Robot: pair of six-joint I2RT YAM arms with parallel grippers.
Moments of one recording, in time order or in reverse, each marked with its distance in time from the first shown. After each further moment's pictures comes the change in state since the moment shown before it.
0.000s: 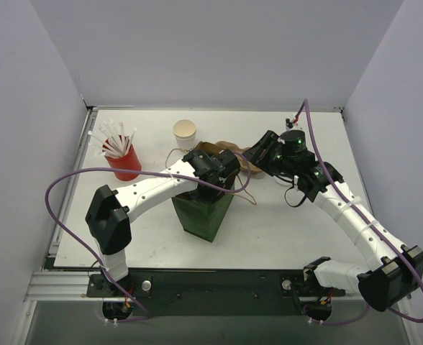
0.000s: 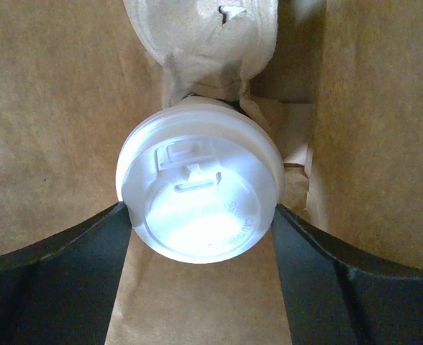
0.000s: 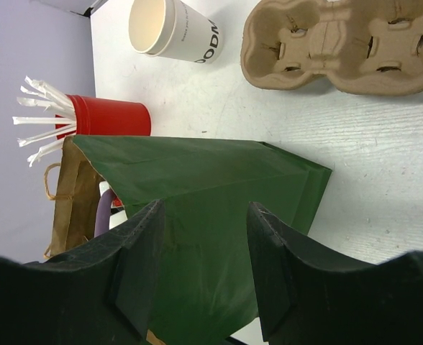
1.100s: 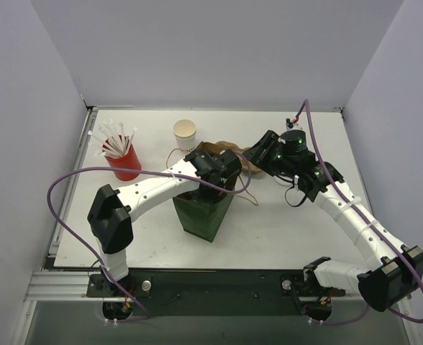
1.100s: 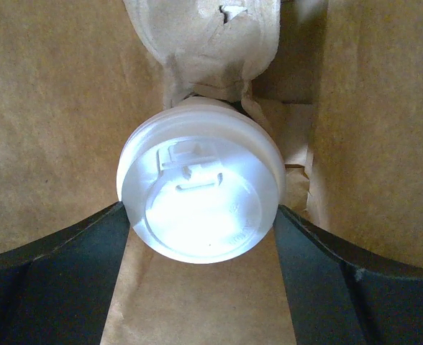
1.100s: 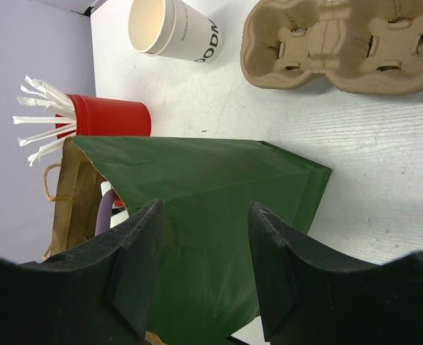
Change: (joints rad) left arm -0.005 -0.007 0.035 -0.020 -0.015 -0.006; right arm -0.006 -0.001 -0.003 0.000 -0.008 0.000
